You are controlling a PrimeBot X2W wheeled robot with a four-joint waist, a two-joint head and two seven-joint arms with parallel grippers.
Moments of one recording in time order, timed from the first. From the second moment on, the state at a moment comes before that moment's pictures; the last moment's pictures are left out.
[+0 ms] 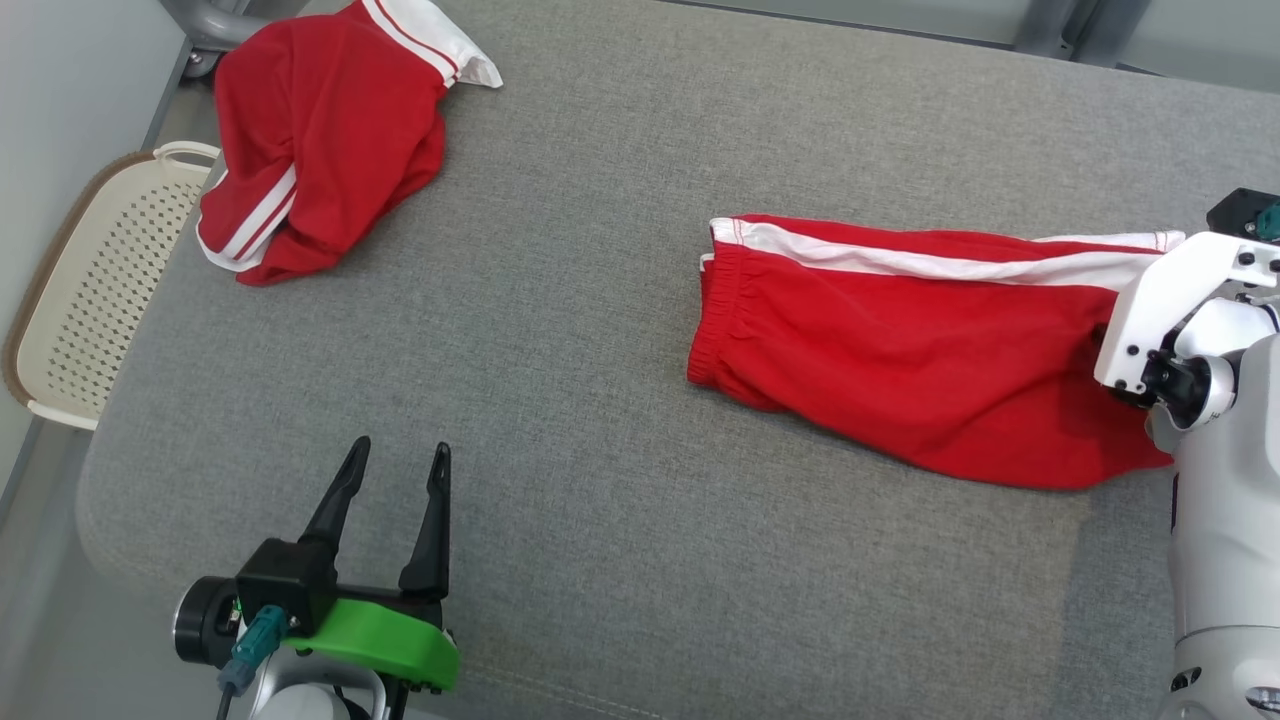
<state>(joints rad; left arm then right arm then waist) -0.10 0.14 -0.22 0.22 -0.26 -0.06 -0.26 -0.71 -0.08 -0.45 0.62 -0.10 0.13 0.78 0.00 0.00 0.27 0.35</state>
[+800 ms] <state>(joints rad) -0.09 0.14 -0.23 0.23 -0.26 -0.06 -0.26 -0.70 -0.14 -0.38 0.52 -0.12 0.13 0.81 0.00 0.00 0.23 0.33</state>
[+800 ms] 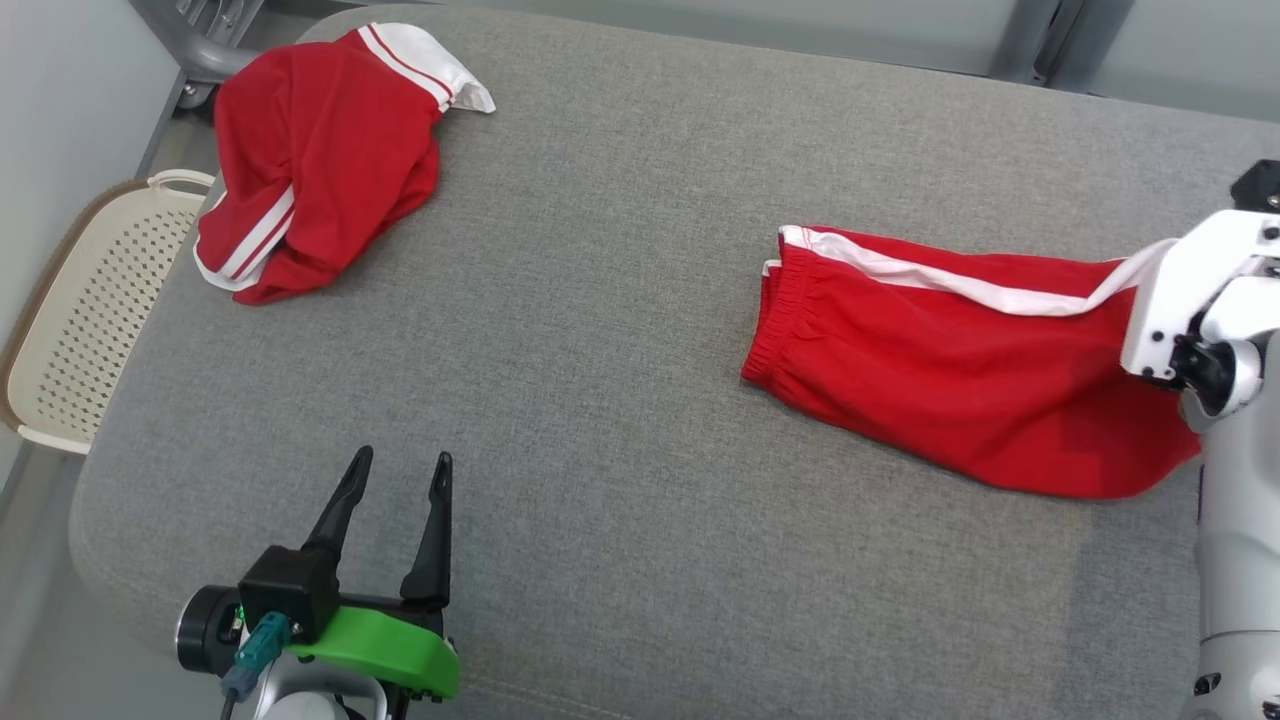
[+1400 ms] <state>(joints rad) -0.08 0.13 -0.24 0.24 -0.27 -0.06 -0.26 -0.73 -0.05 -0.10 0.58 0.11 0.13 0.81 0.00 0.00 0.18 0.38</state>
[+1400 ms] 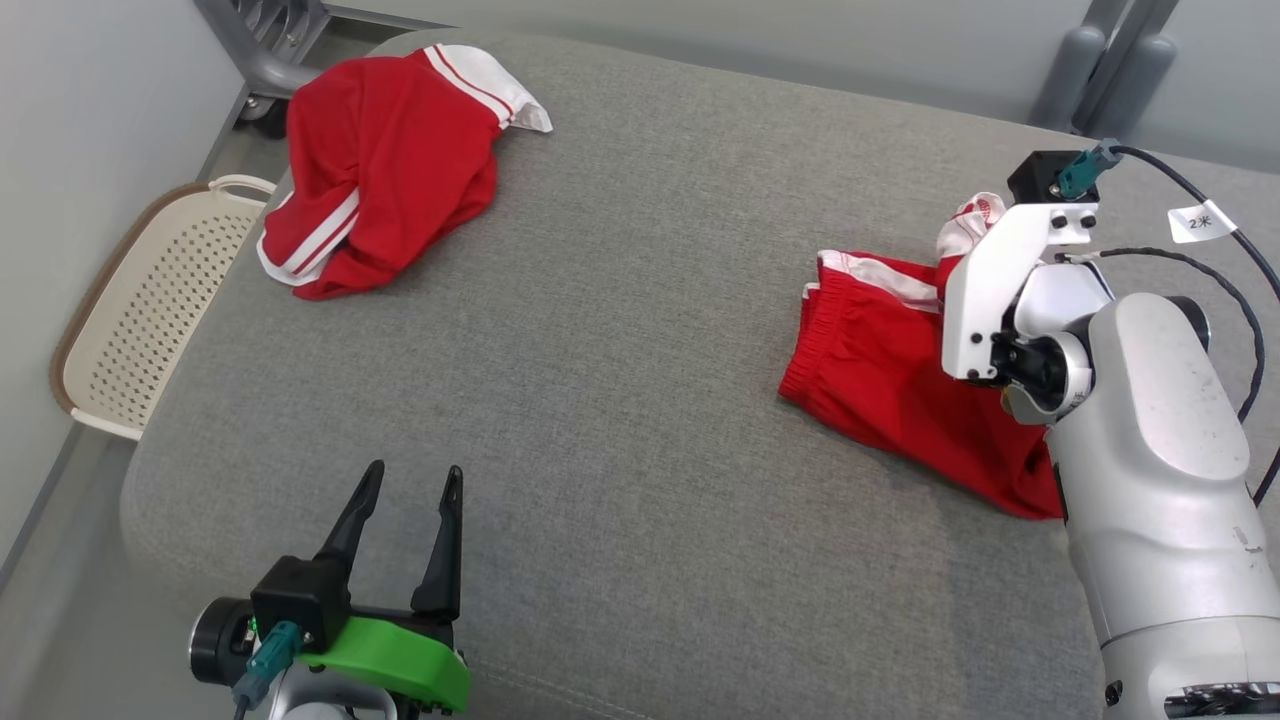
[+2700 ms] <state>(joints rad) -0.03 0.14 -0.23 0.25 -0.28 -0.06 -0.26 -0.79 -0.15 -0.08 0.83 0.25 0.13 0.44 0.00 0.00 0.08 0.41</state>
